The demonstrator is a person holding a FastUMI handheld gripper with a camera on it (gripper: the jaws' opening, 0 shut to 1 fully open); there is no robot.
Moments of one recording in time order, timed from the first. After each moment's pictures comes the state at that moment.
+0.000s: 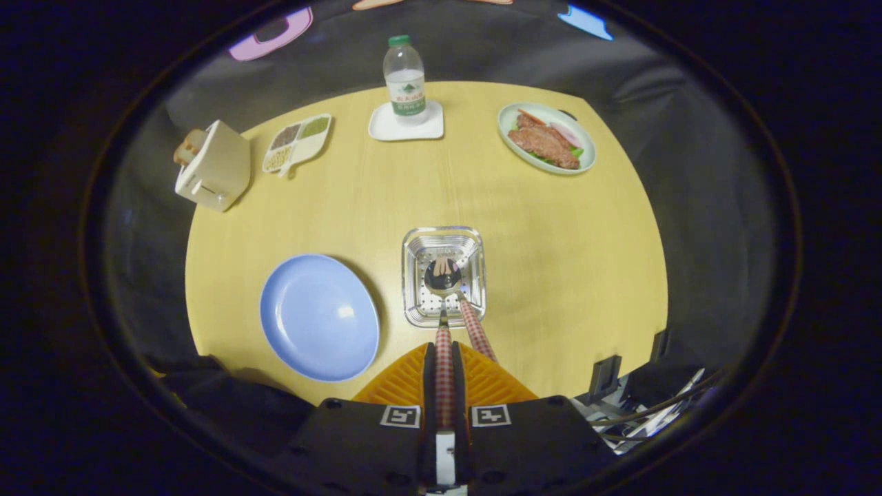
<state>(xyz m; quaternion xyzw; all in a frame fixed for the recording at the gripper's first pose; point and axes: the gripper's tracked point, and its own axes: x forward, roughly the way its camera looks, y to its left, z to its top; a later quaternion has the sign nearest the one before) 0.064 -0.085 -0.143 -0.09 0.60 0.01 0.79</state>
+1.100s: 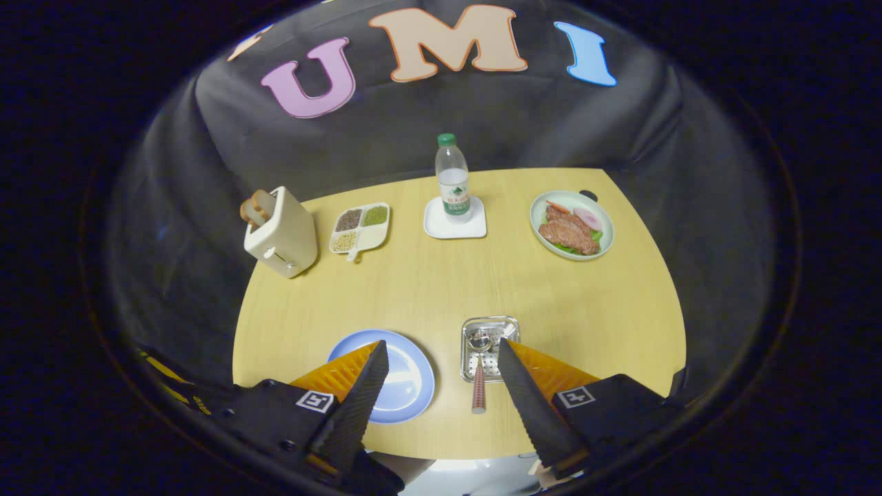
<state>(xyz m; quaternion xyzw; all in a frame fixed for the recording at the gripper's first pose) 0.092 -0.023 -0.032 -0.01 0.40 0.09 0.91</state>
